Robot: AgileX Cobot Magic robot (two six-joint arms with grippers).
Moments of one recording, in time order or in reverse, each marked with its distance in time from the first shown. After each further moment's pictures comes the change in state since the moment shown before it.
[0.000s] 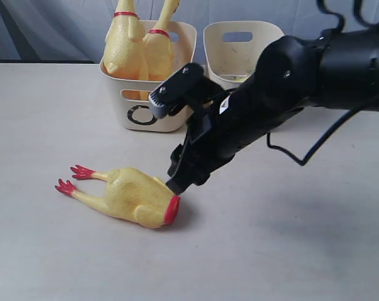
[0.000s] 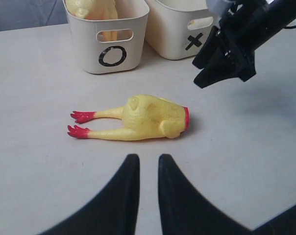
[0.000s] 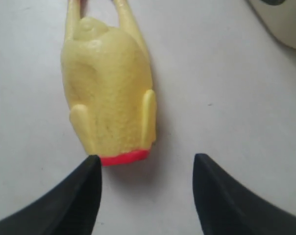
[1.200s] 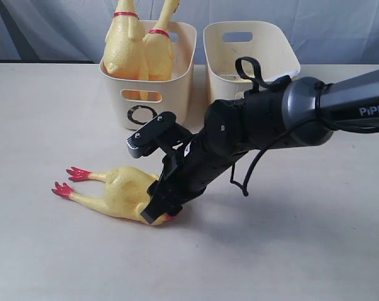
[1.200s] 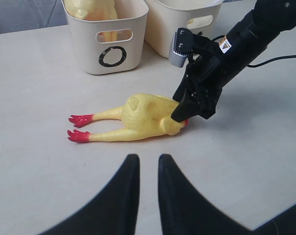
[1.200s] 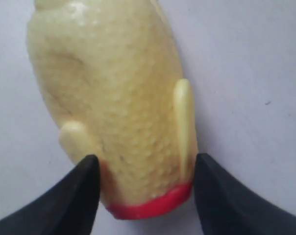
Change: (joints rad) left arm 0.000 0.000 0.000 0.000 0.002 0.019; right arm 0.067 0.234 -0.022 0.034 -0.141 0.076
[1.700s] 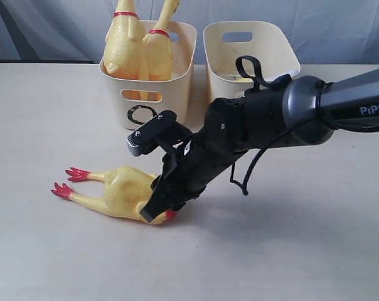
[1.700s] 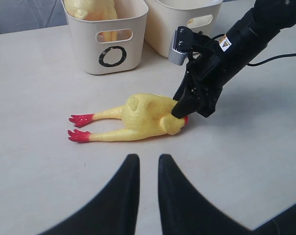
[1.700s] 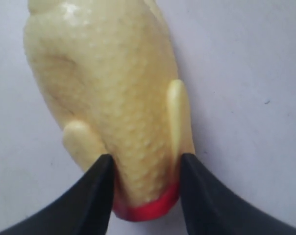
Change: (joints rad) left arm 0.000 0.000 0.000 0.000 0.000 0.003; right arm 0.000 -0.002 -0.004 0.020 0.007 0.000
